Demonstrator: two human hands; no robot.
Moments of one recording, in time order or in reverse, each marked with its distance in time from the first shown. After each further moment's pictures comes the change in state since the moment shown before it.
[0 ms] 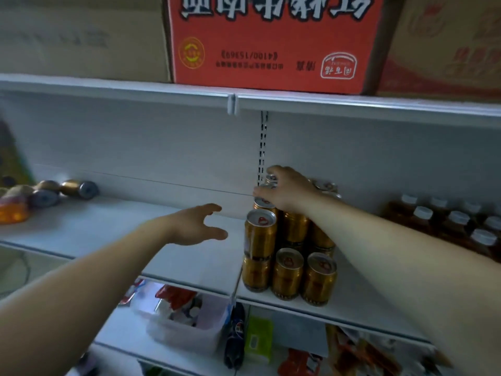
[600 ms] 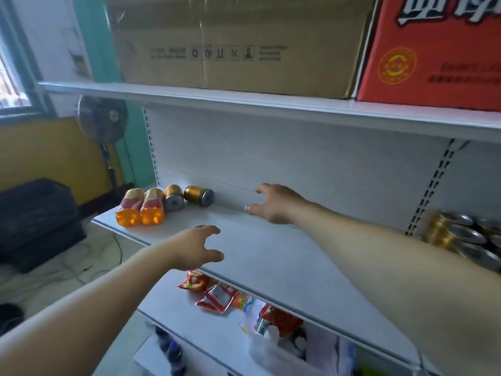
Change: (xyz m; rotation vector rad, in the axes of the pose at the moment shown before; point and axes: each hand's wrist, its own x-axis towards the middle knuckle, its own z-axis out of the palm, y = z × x) left_hand -0.069 -0.288 -0.143 0.137 0.113 -0.225; right_hand 0.133 -0.294 0.179 -0.075 -0.253 -0.178
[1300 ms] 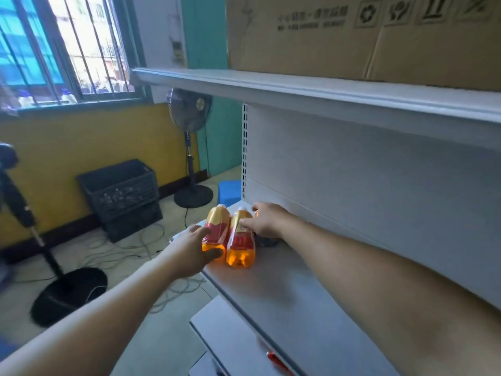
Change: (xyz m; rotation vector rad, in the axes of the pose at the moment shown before) left_hand 0.118 -0.259 -0.072 -0.095 0.230 -0.401; right_hand 0.295 -0.188 0.146 0.011 -0.223 -0.177
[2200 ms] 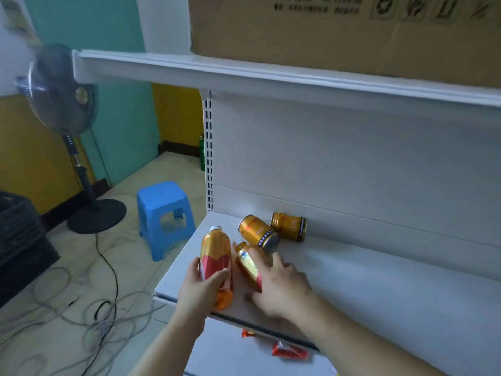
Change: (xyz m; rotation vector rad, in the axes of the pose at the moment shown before) left_hand 0.083 -0.063 0.045 -1.097 -0.214 -0.095; right_hand -0.027 -0.053 0.096 -0.219 0.073 0.421
